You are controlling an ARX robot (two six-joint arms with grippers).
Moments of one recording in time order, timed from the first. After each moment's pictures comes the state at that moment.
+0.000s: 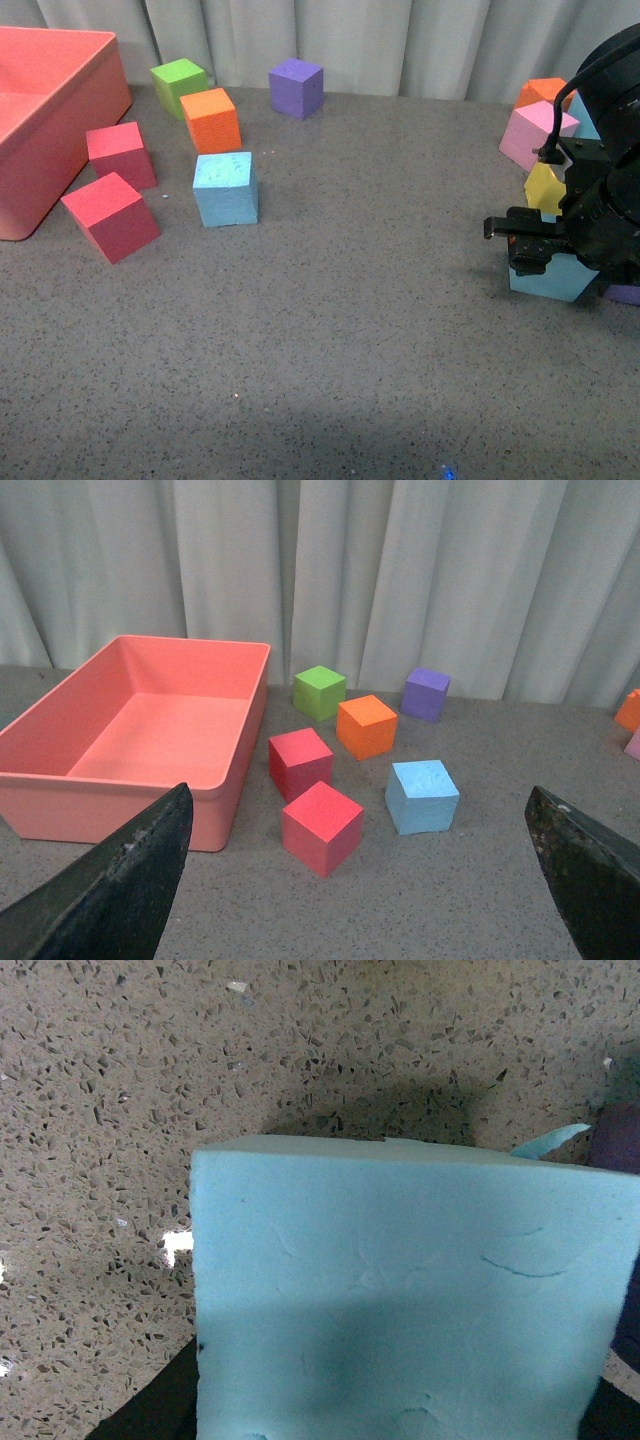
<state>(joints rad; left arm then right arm) 0.00 0.00 0.02 0.00 0.00 0.00 0.15 2.15 1.12 -0.20 0.10 0.27</state>
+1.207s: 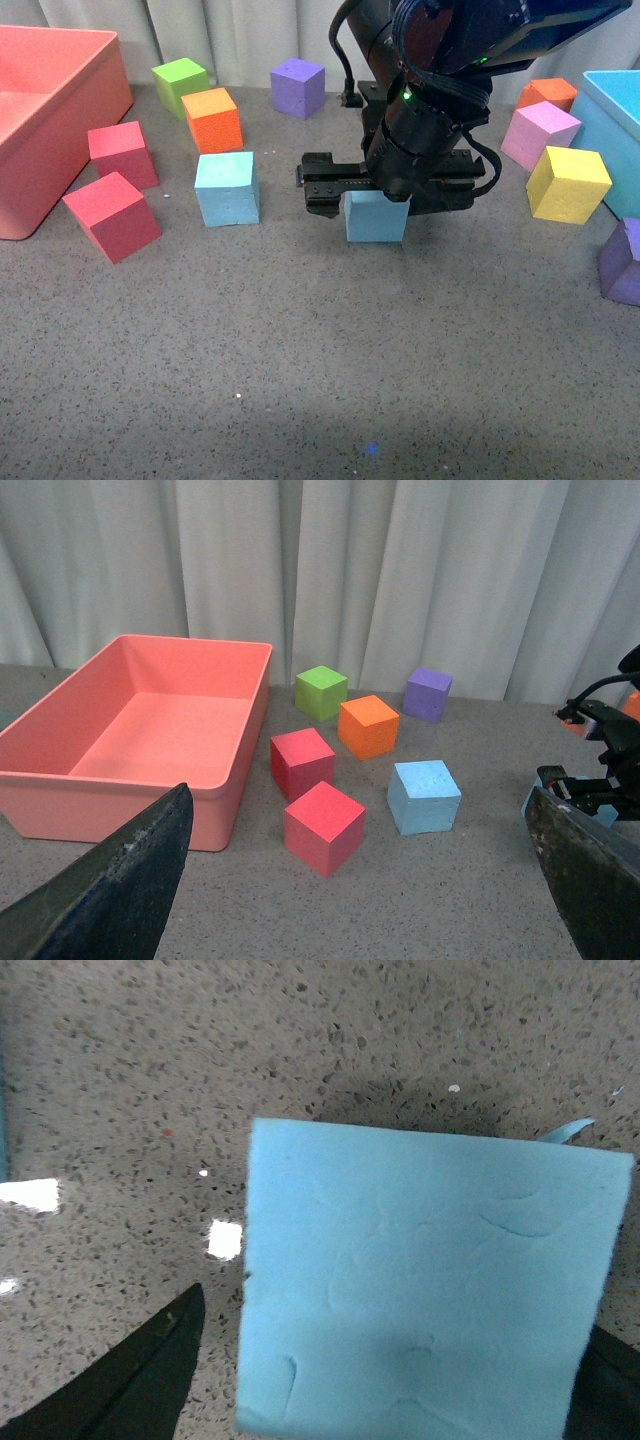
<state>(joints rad) 0.00 0.00 0.02 0.00 0.00 0.00 0.43 2.36 1.59 -0.34 0.02 0.27</state>
